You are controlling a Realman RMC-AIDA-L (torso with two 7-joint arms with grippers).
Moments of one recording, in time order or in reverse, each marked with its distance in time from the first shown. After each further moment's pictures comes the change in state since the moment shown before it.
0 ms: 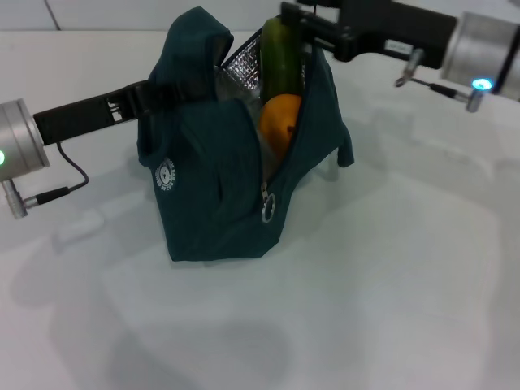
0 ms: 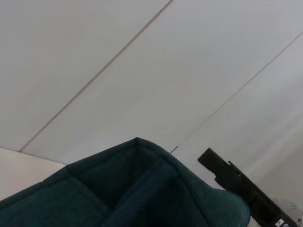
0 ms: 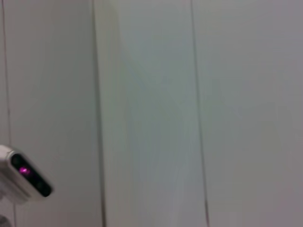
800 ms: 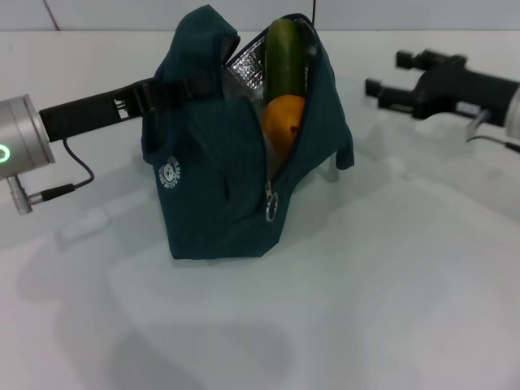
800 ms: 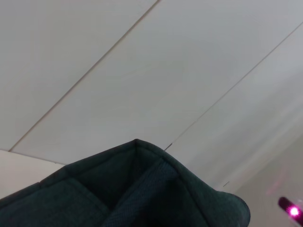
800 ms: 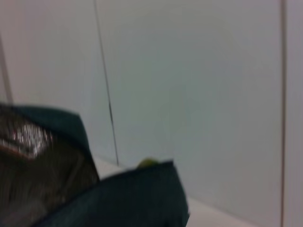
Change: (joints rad) left arm -0.012 -0.002 0.006 0.000 0.000 0.005 -0.002; right arm -0.203 -0.015 0.001 -0.133 -0.180 0.220 0.110
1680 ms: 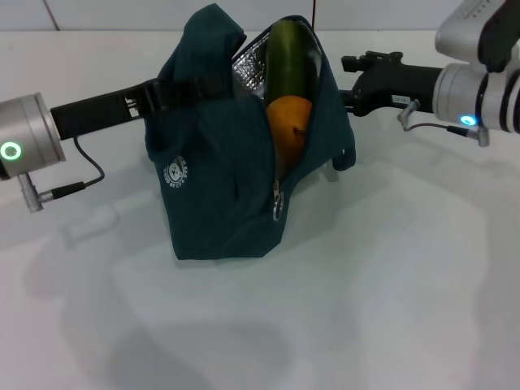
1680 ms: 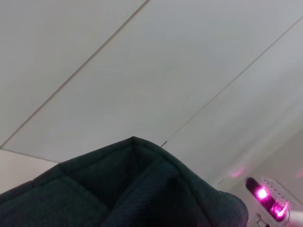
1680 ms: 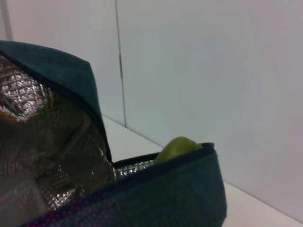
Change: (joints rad) left arm -0.023 -0.003 0.002 -0.029 -0.001 -0.002 0.011; right arm 0.255 0.027 -0.005 0.240 -0.043 0.174 -0.059
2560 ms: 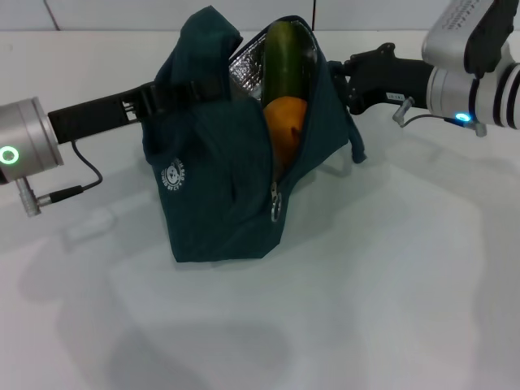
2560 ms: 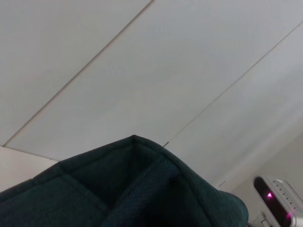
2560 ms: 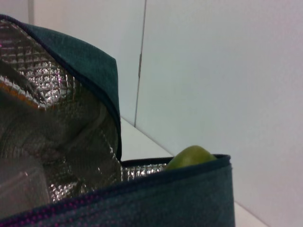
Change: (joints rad) left arm 0.008 0.001 -0.003 -0.006 -0.003 0.002 0.000; right arm 0.012 0.001 -0.038 -0.007 0.037 0.015 -0.132
